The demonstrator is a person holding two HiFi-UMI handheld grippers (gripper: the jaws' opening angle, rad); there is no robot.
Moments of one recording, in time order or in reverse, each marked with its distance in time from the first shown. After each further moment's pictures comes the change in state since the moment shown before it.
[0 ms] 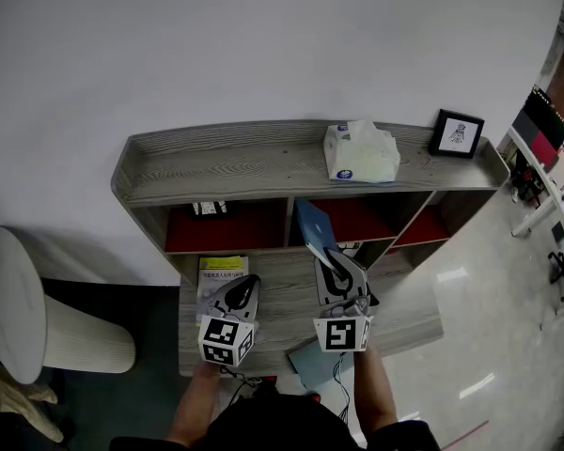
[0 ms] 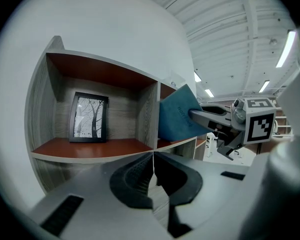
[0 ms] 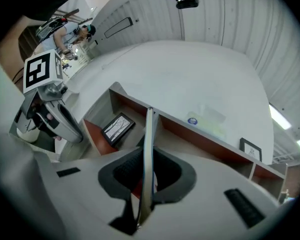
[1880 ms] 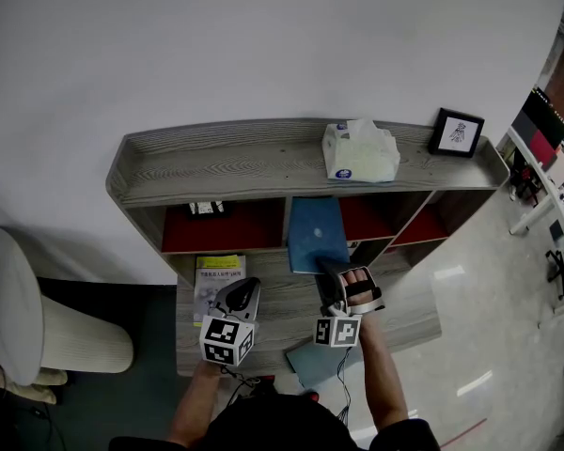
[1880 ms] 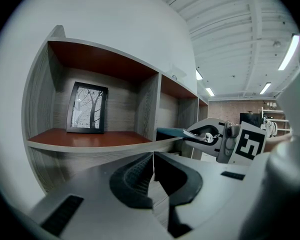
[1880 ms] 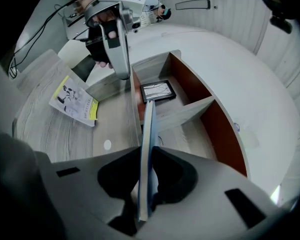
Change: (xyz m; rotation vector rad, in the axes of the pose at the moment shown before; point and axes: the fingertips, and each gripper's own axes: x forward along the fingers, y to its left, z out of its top) left arm 0.009 -0.002 -0.019 -0.029 0.043 -0.013; right arm 0.007 0.049 -0.093 -0.668 0.212 0.142
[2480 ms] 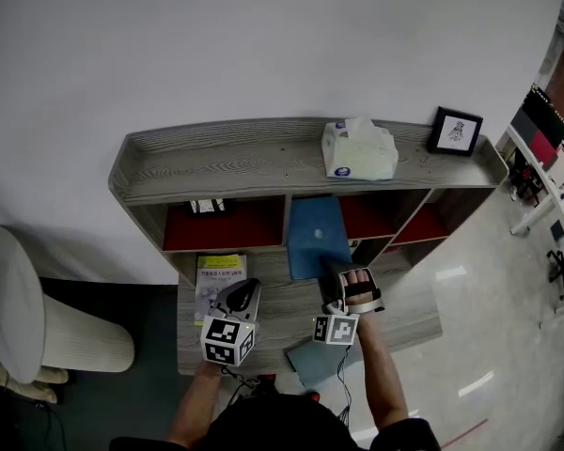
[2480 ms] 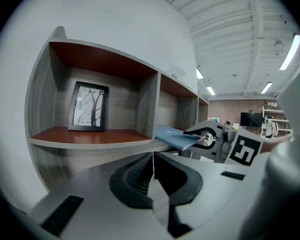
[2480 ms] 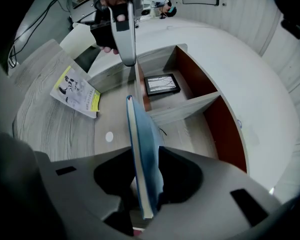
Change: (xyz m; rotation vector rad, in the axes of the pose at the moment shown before) left arm -0.006 -0.002 -0.005 -0.004 0.015 0.009; right arm 0.001 0.010 -0.013 -0.044 0.076 -0.008
